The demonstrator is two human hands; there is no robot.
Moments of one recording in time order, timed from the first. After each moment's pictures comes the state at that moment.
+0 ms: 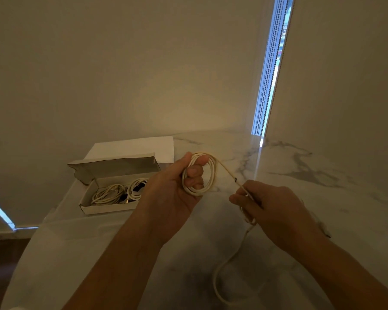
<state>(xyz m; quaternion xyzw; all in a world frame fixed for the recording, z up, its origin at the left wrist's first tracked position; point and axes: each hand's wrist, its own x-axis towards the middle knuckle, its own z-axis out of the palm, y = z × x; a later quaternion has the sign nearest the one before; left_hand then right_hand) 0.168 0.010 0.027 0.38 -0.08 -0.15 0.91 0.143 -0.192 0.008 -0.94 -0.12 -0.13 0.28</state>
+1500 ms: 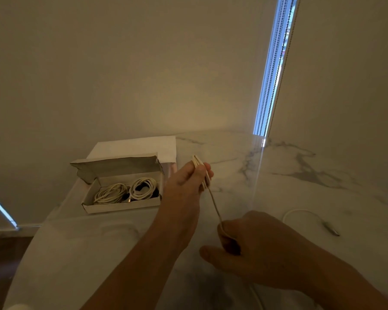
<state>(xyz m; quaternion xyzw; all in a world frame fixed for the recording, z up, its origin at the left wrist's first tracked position) 0.162 -0.021 0.013 0.55 0.01 0.08 0.83 0.111 -0.164 0.024 -0.94 -0.29 0.03 0.16</state>
